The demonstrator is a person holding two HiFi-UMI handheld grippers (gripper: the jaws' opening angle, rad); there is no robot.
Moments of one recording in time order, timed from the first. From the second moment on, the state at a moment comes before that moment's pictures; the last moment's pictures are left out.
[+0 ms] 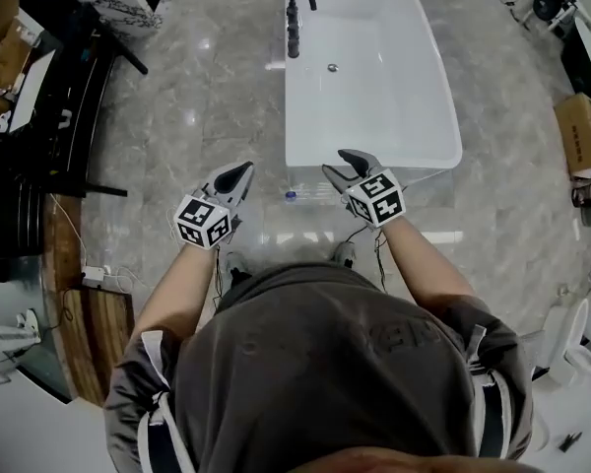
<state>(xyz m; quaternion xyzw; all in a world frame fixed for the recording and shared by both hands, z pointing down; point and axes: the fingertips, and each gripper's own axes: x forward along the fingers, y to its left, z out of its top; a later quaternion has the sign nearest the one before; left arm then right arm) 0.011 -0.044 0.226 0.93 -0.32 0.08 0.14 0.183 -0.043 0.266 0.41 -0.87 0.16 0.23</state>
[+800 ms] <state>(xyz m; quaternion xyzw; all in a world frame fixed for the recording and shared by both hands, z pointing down) -0.068 0.002 0.055 0.95 -0.29 0.00 0.07 0.146 0.011 0.088 0.44 -0.89 0.11 0.02</state>
